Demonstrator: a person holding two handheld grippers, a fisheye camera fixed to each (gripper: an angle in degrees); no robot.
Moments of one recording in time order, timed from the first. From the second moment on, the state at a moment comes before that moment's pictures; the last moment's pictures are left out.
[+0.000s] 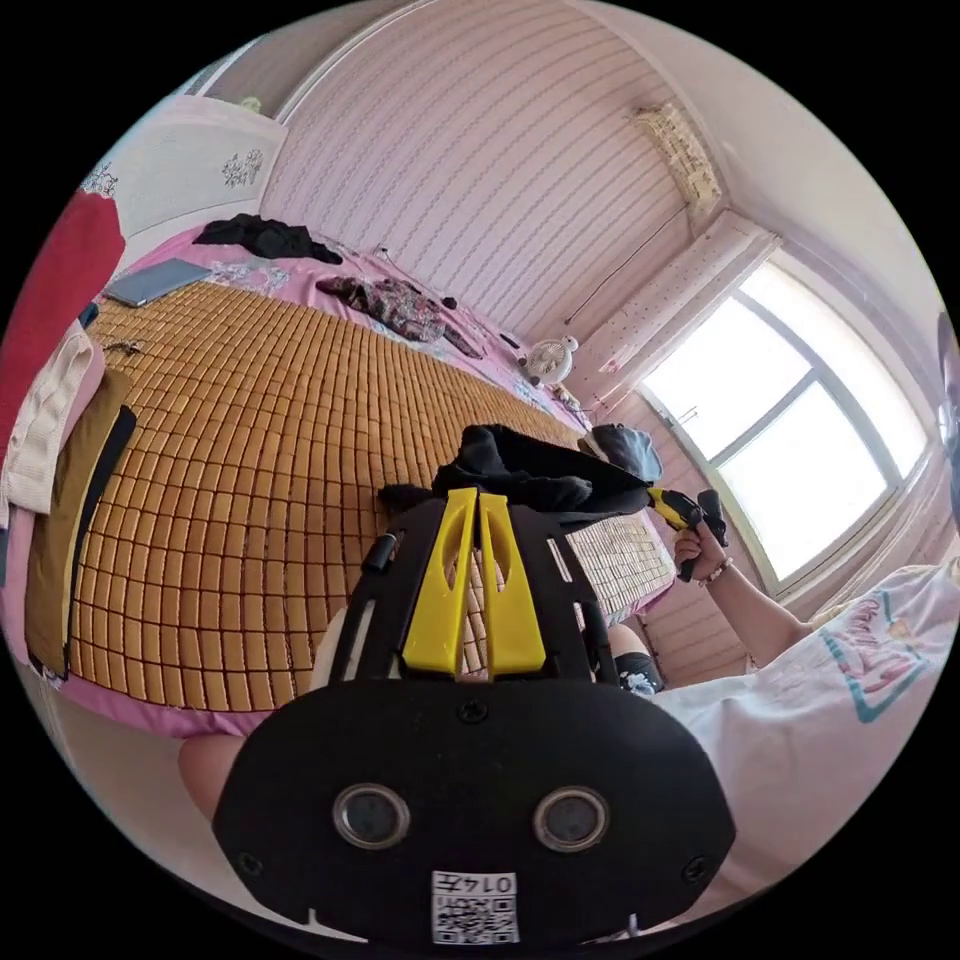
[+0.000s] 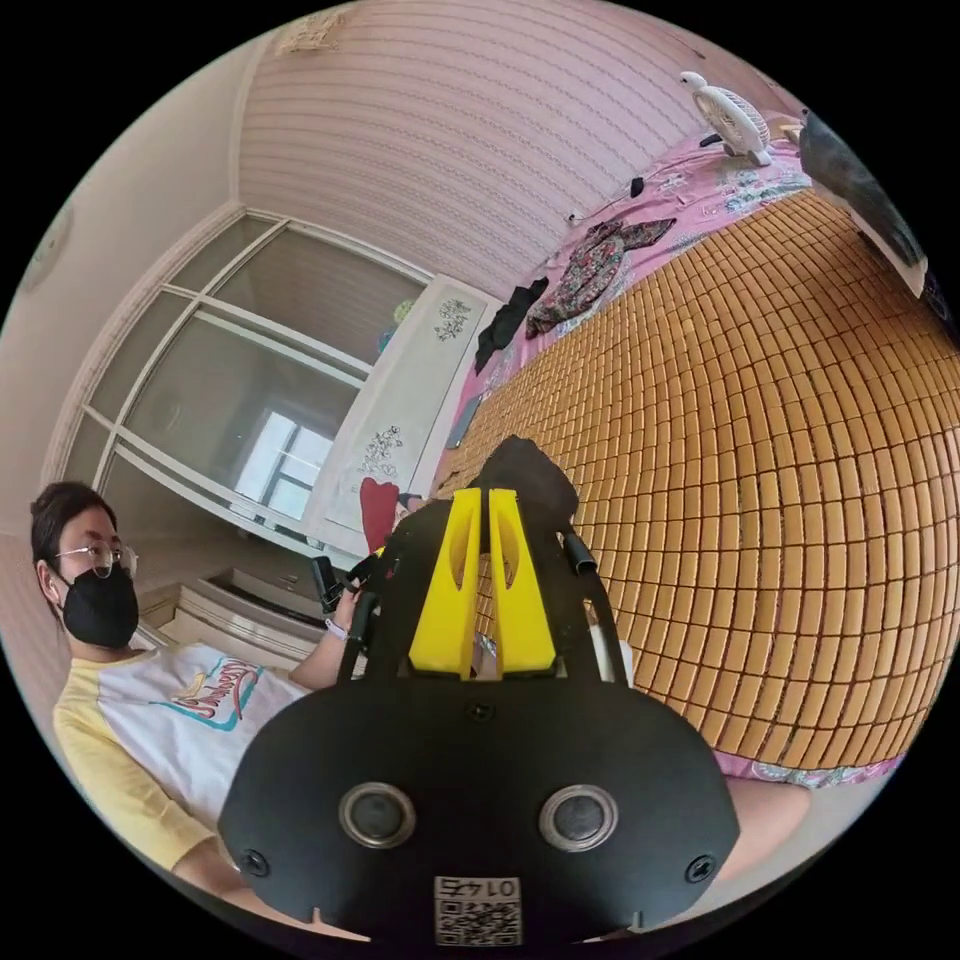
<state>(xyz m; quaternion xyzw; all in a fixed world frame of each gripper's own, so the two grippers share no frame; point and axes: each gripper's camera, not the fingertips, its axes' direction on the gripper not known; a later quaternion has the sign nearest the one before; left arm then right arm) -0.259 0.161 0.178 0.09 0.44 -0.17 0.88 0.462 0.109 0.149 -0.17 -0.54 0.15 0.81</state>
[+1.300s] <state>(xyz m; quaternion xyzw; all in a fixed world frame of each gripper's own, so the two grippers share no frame) -0.405 0.136 -0.394 0.61 0.29 -0.02 0.74 0.471 0.008 -0.353 0.36 -0.43 -0.18 0.81</state>
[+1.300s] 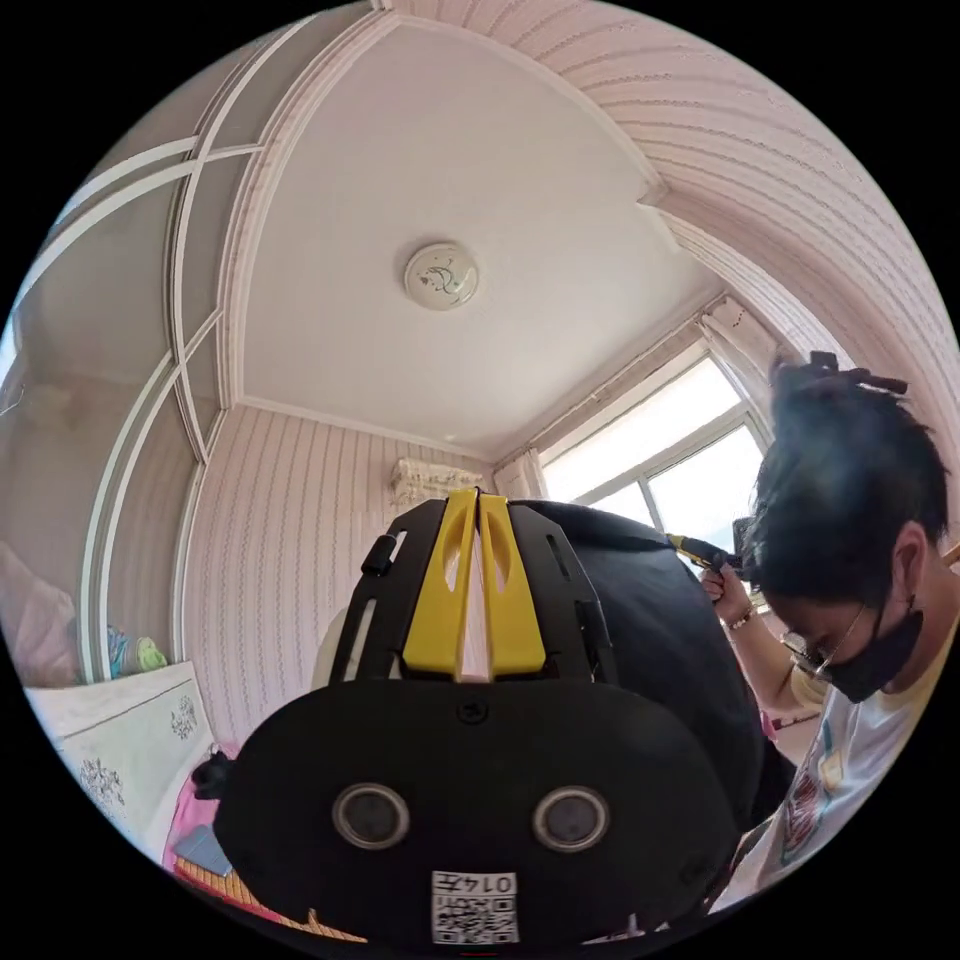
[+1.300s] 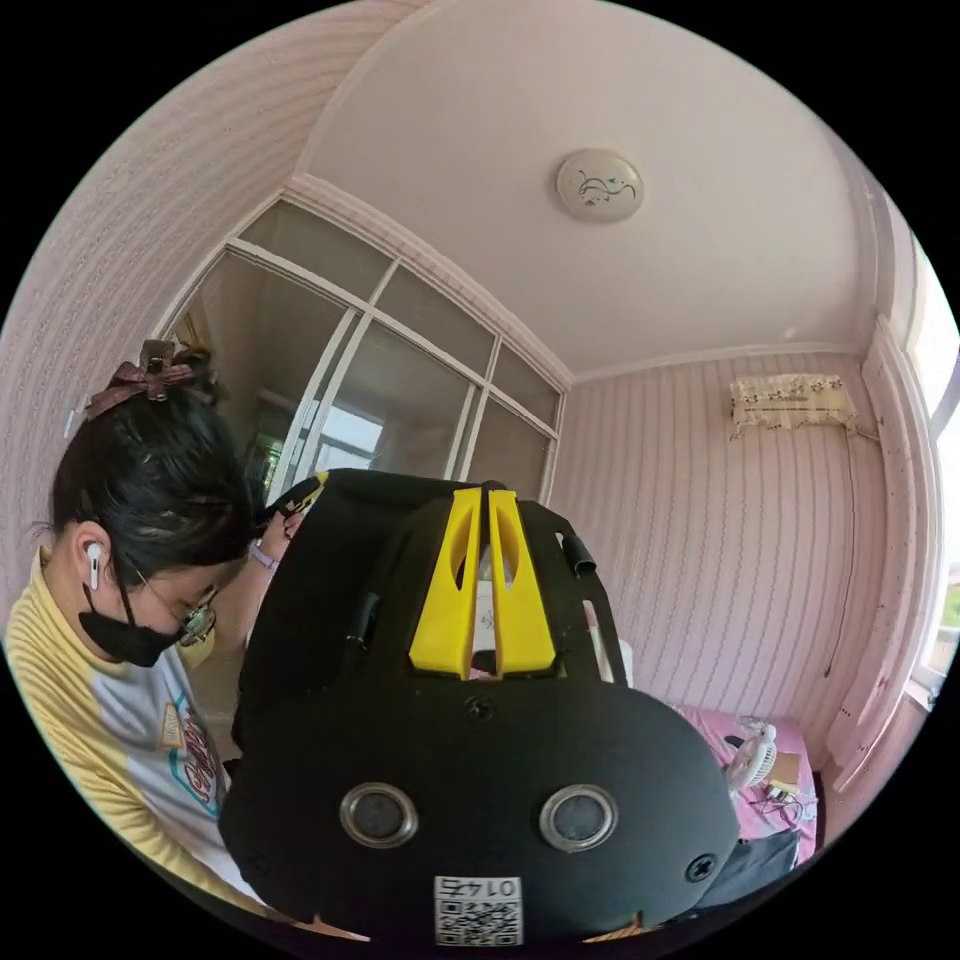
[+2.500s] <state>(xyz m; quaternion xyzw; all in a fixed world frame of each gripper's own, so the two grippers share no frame) -0.232 0.151 0.247 -0.12 0.46 -0.17 0.86 0.393 0.146 0.166 -0.31 -0.29 0.06 0.90</state>
